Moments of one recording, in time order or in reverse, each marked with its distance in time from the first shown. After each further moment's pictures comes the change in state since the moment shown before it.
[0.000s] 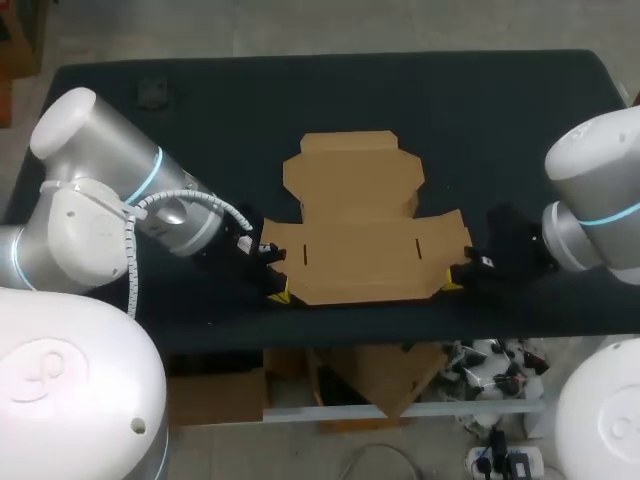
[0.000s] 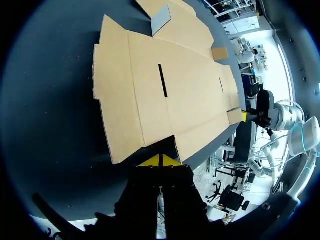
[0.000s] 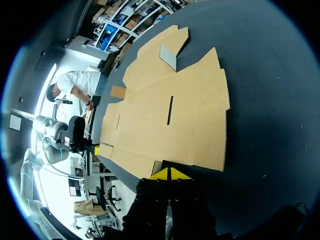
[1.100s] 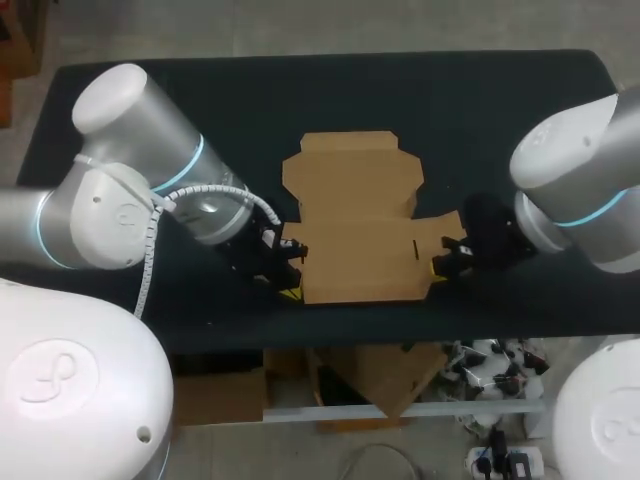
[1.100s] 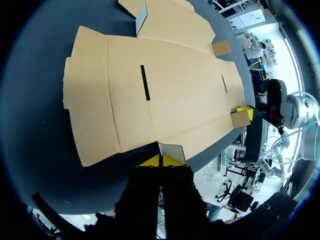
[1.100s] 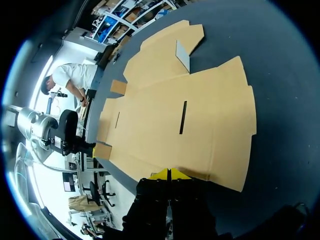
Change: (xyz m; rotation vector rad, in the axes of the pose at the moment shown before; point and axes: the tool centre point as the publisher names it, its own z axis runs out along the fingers) left arm 0.015 -0.006 0.005 -0.015 -0.117 0.018; right arm 0.019 0.011 0.013 0.053 -0.061 -0.032
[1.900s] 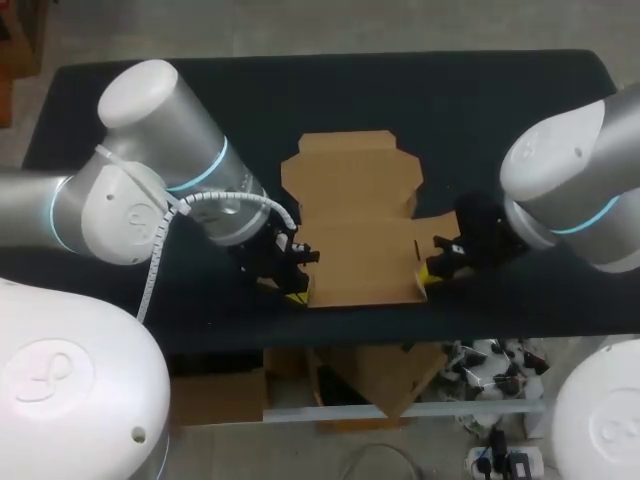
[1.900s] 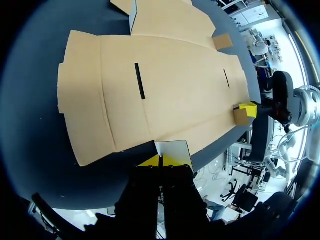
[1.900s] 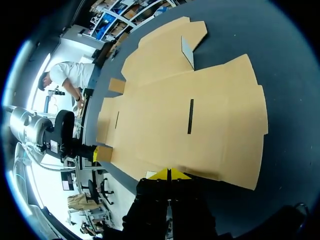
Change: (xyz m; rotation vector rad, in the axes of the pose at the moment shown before) left arm 0.008 0.005 0.007 -0.014 -0.059 0.008; right arm 0.006 -0.002 0.005 0.030 -0.022 -0.001
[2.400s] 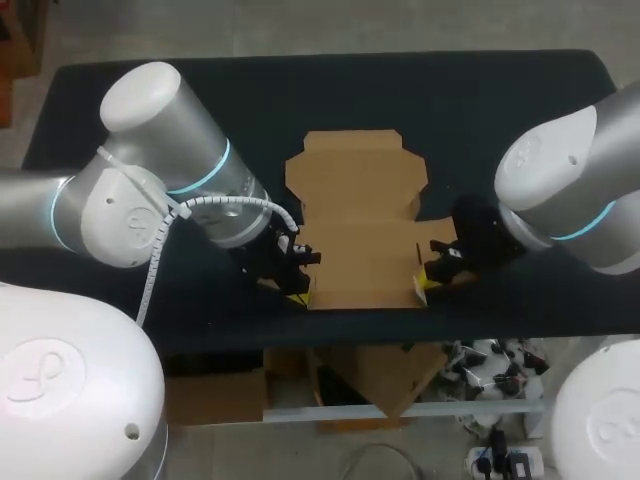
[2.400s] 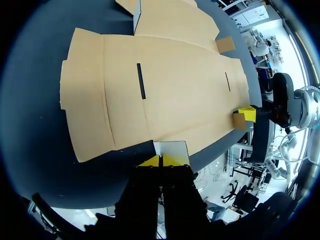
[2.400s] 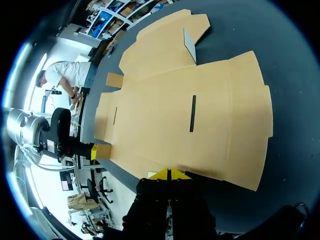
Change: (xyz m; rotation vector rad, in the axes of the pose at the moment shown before) left arm 0.002 0.001 0.001 0.010 -0.007 -0.002; right arm 0.001 -0.008 0.003 0.028 -0.023 0.017
